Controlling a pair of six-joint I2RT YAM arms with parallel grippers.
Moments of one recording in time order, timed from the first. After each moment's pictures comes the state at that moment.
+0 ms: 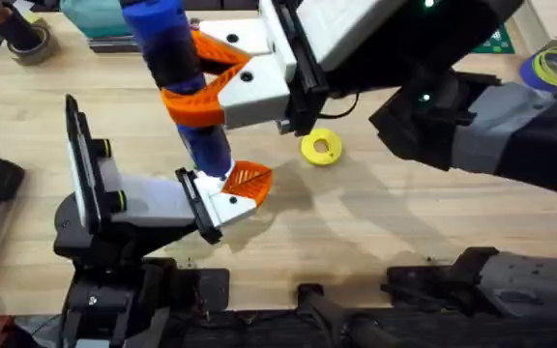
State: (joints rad) left arm -0.03 0.01 0.01 -0.11 1.06 0.01; right arm 0.73 1.43 0.91 0.83 -1.05 0.23
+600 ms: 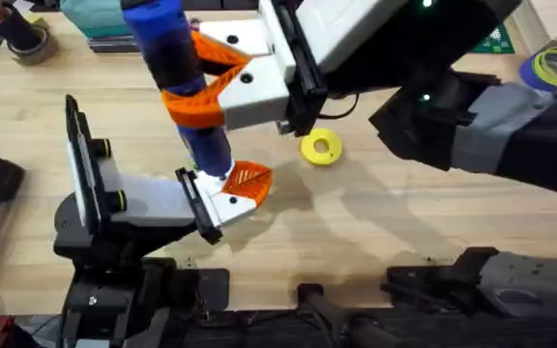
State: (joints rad) left arm -0.03 0.01 0.01 -0.11 1.06 0.01; right arm 0.73 1.43 0.91 0.82 -1.05 0.21
